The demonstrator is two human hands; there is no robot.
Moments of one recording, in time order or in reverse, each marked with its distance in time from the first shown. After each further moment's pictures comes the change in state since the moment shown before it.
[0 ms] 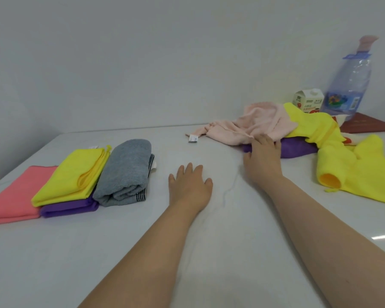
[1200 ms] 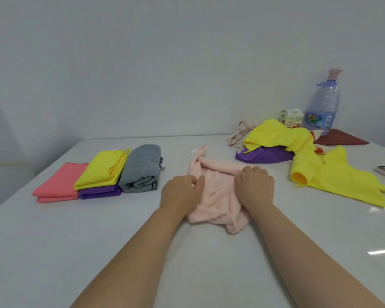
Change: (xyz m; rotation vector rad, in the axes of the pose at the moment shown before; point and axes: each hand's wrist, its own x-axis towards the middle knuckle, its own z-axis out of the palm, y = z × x) left_hand -0.088 -0.007 -0.044 -0.082 0.274 0.098; right_hand -0.094 -0.034 -0.061 -0.117 -0.035 0.137
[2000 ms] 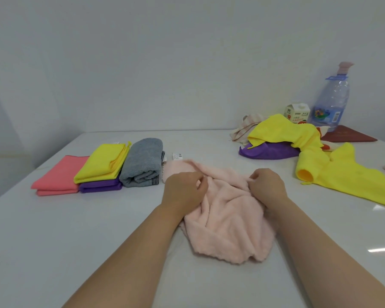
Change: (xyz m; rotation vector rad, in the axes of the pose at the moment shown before) left_hand 0.000 -0.007 0.011 -0.007 0.134 0.189; right_hand 0.016 0.029 -0.002 0.244 -0.305 0.155
